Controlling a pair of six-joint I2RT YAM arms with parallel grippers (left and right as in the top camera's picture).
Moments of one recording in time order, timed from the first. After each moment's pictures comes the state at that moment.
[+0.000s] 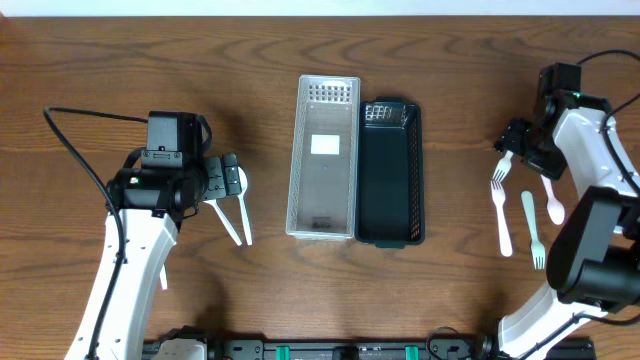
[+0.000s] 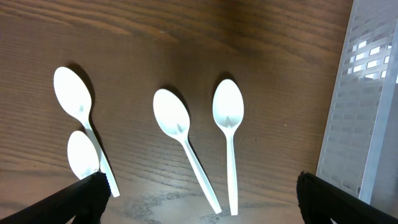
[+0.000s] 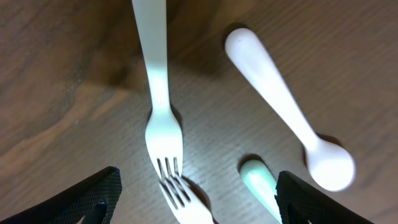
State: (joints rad) left arm -0.07 1.26 1.05 -0.90 -0.06 -0.20; right arm -0.20 1.90 1.38 -0.89 0.14 0.43
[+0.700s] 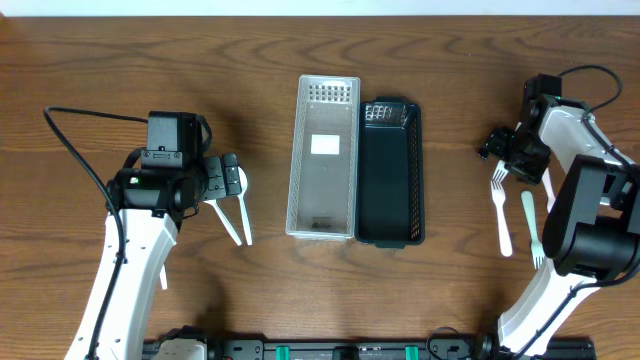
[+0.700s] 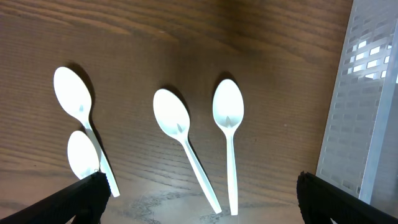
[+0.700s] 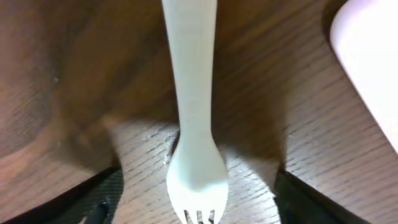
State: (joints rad) left arm -0.07 1.26 1.05 -0.90 -0.06 -0.20; right arm -0.20 2.05 1.38 -0.83 0.03 0.41
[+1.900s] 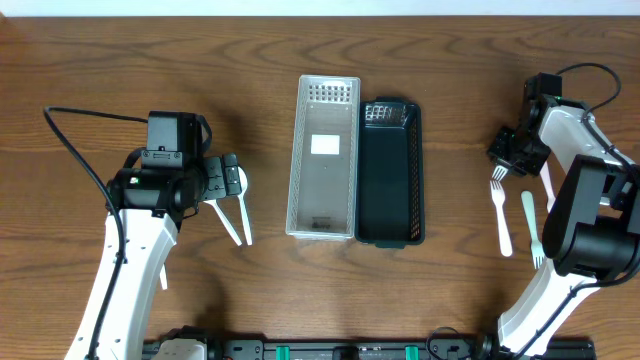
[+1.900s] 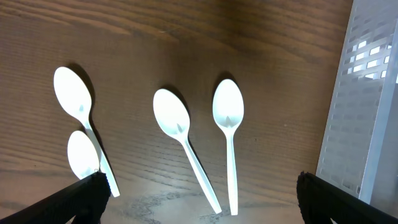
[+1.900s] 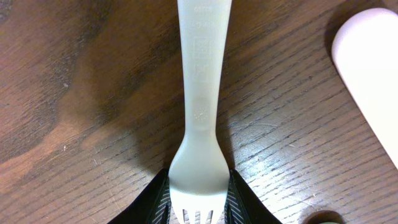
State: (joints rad) left arm -0.07 1.26 1.05 -0.90 -0.06 -0.20; right arm -0.20 2.05 1.38 -0.81 0.03 0.39
